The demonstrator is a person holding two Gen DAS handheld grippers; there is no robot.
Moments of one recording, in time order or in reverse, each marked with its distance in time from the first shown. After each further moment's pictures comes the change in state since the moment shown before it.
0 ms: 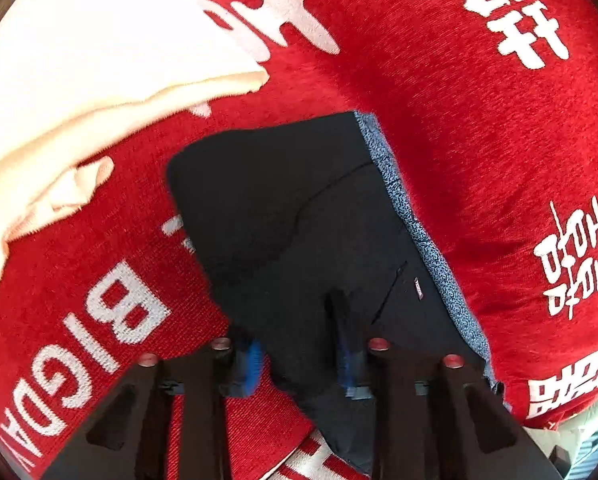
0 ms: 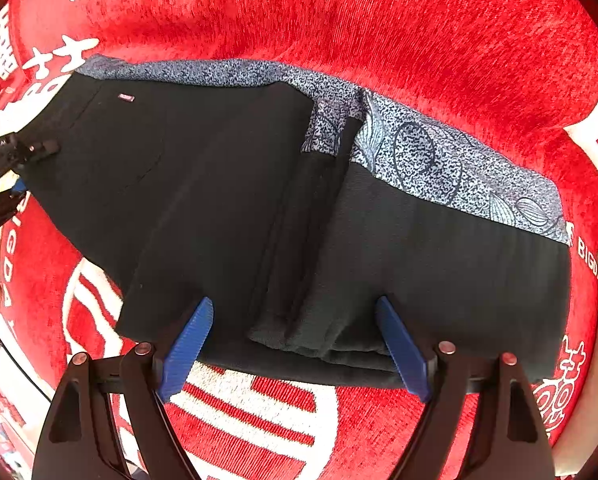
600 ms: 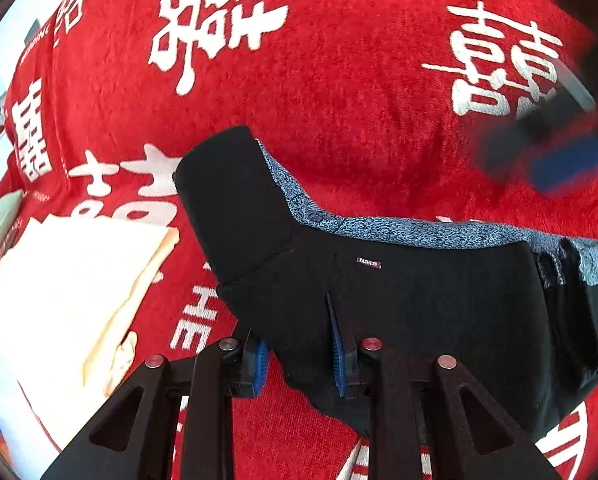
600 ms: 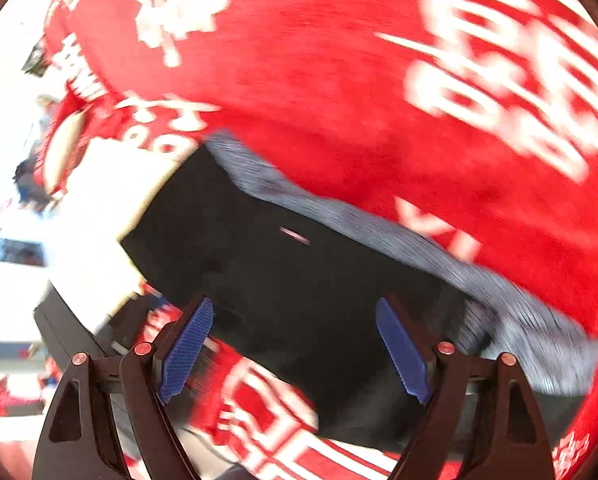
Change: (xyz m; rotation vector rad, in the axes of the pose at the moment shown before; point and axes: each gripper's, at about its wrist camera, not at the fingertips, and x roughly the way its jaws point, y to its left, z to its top) left arm -0.028 -0.112 -0.062 0.769 -0.243 0.297; right arm -0.067 0.079 0.152 -0.109 0.033 0.407
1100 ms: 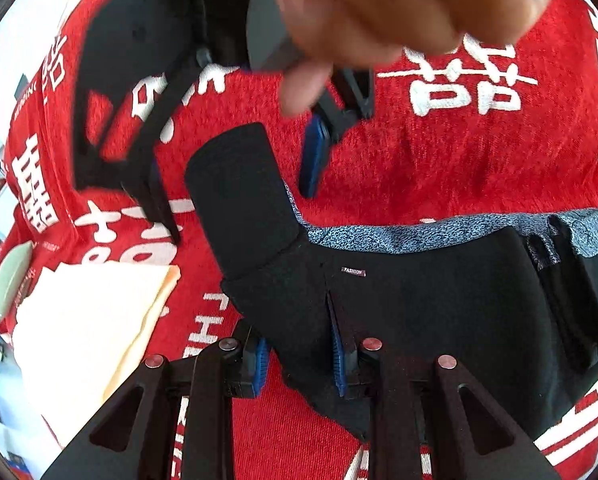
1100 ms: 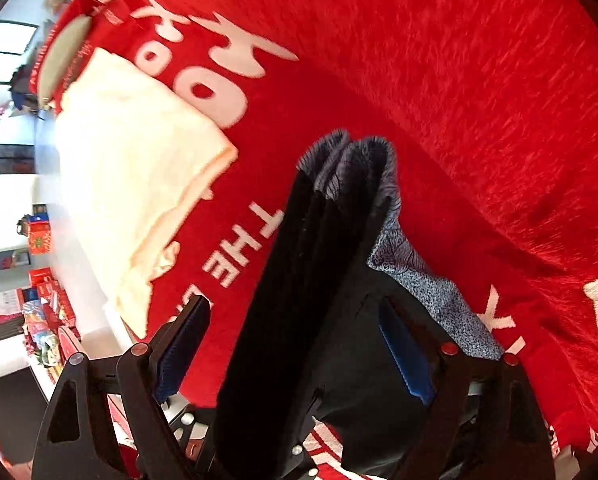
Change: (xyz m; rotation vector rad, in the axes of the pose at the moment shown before) left arm -0.017 -0.032 -0.002 0.141 -0.095 0.049; right arm 0.097 0.090 0.091 -0.188 0.332 -0.087
